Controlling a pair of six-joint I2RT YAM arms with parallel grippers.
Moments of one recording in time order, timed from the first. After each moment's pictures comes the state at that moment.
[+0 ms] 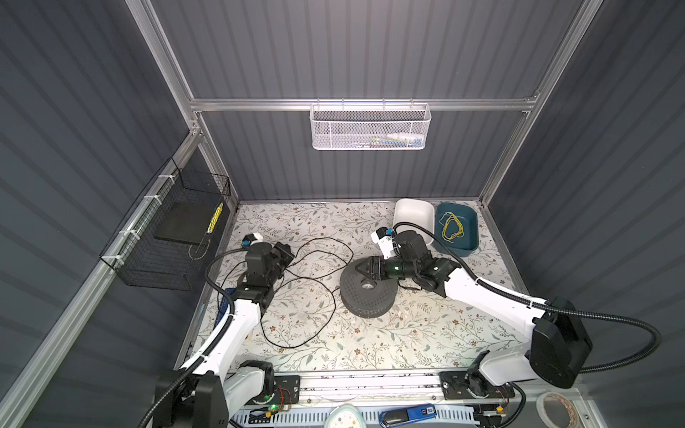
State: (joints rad) left arm -0.16 1.08 0.72 0.02 0.06 -0.93; right arm 0.70 1.43 1.01 -0.16 -0.39 0.58
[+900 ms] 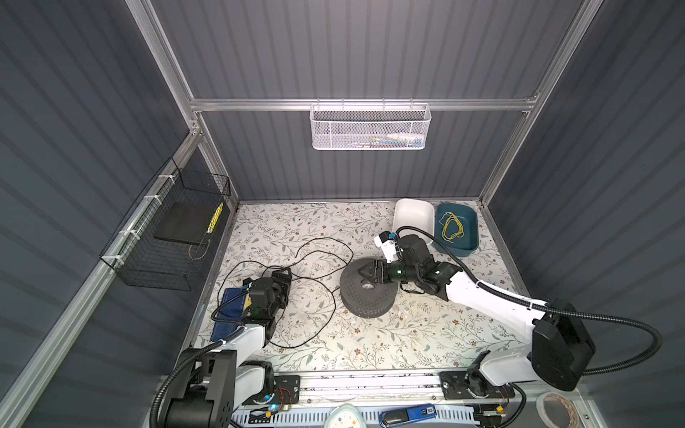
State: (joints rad) left arm -0.10 1.17 0.21 0.52 0.07 -1.36; right arm 0.68 1.41 0.94 -0.13 -0.39 0.58
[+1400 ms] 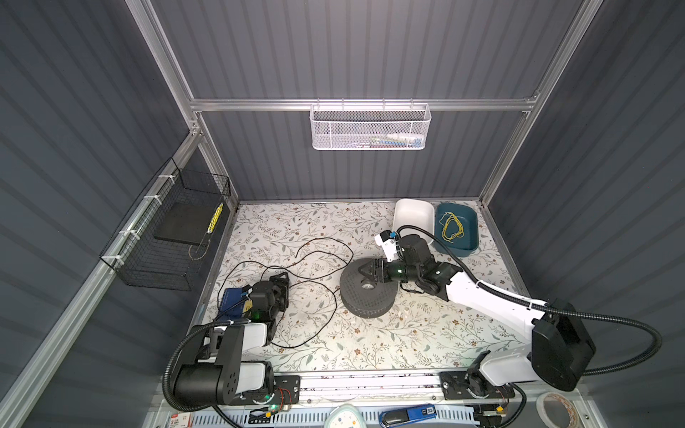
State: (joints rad) left arm -0.07 1.31 0.16 0.68 0.07 -1.44; right arm 0.68 1.41 0.93 -0.09 -0.40 0.58
